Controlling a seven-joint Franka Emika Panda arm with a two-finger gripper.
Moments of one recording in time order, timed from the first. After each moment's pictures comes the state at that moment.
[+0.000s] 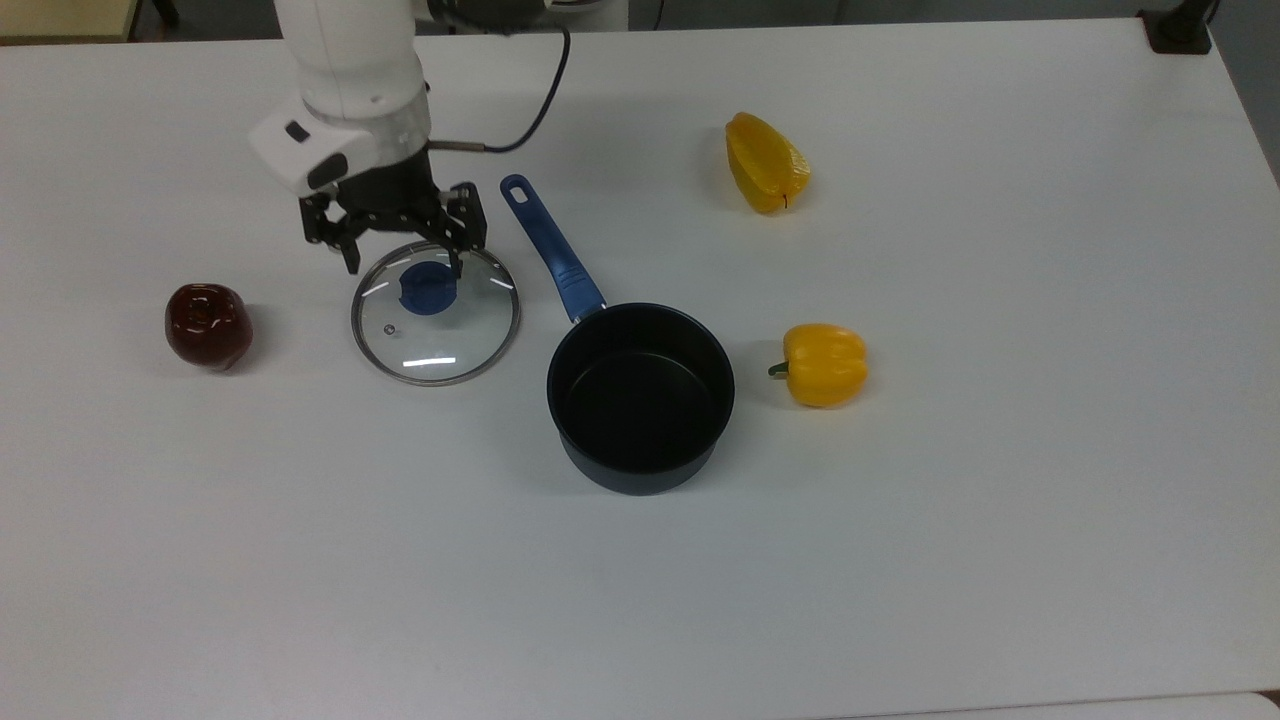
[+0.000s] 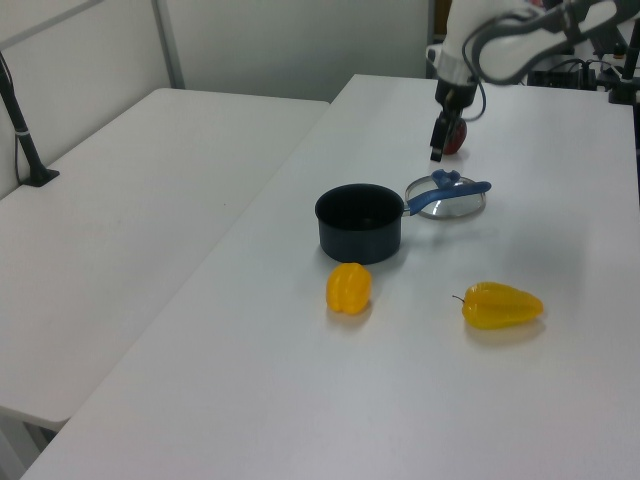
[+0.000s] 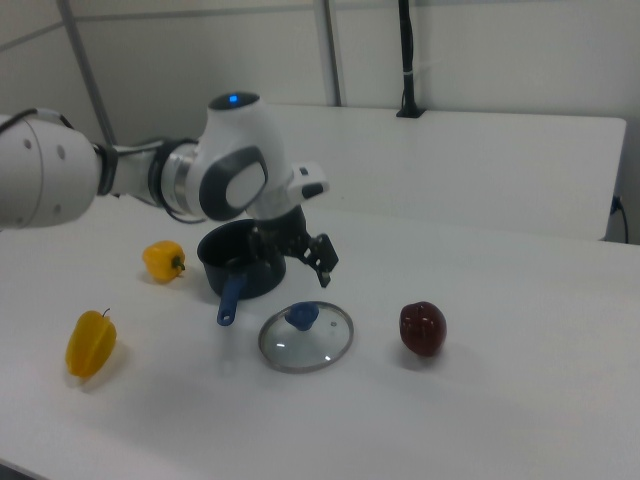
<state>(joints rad) -0.22 0.26 0.13 -1.81 -0.08 2.24 -0.11</state>
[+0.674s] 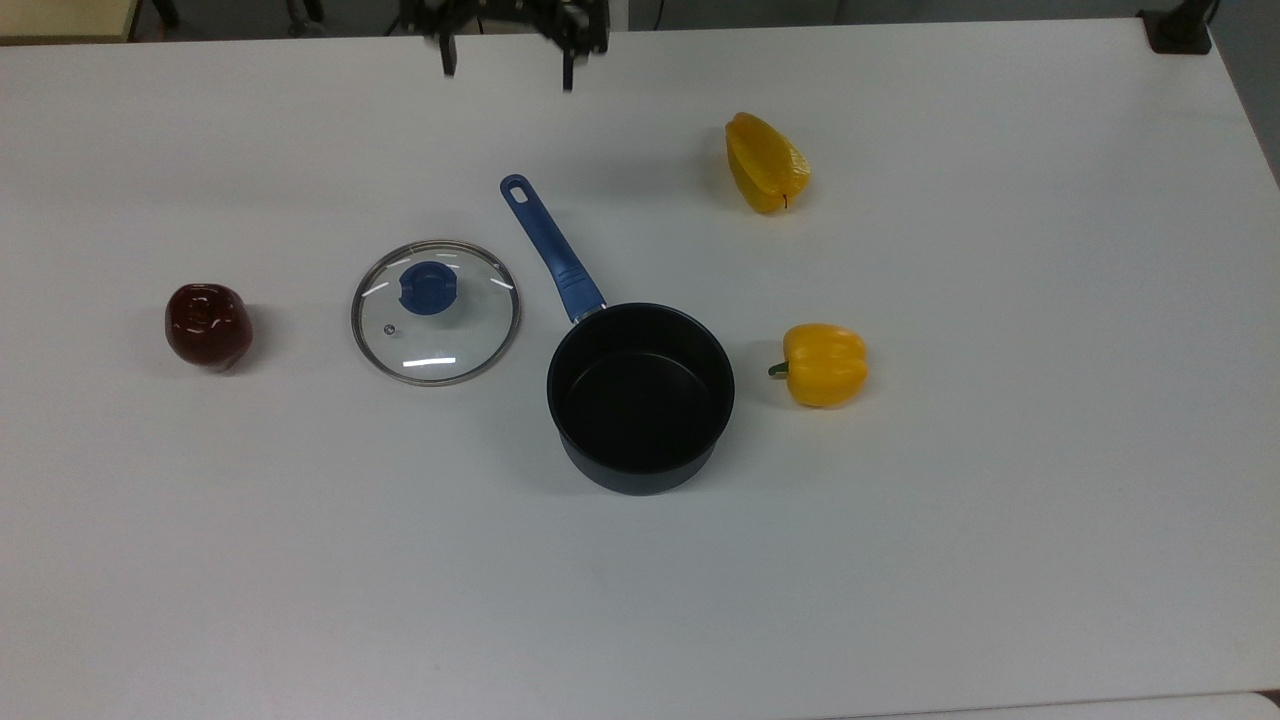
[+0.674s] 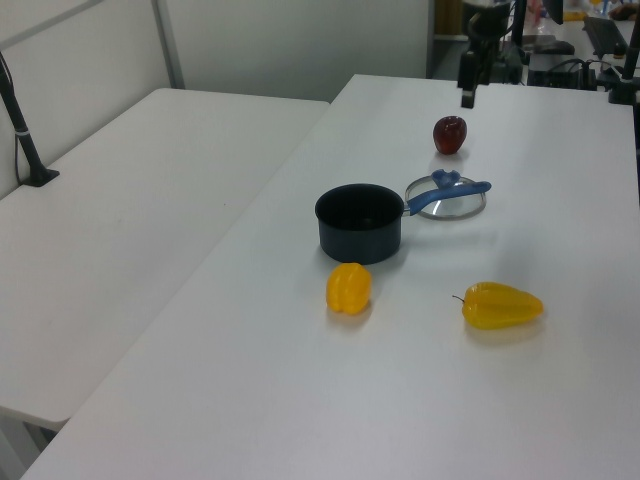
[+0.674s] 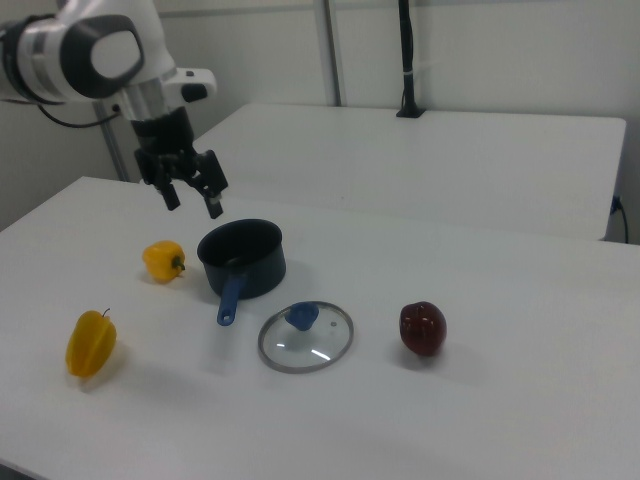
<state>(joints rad) -0.04 0.00 0.13 -1.70 -0.08 1.74 0.12</state>
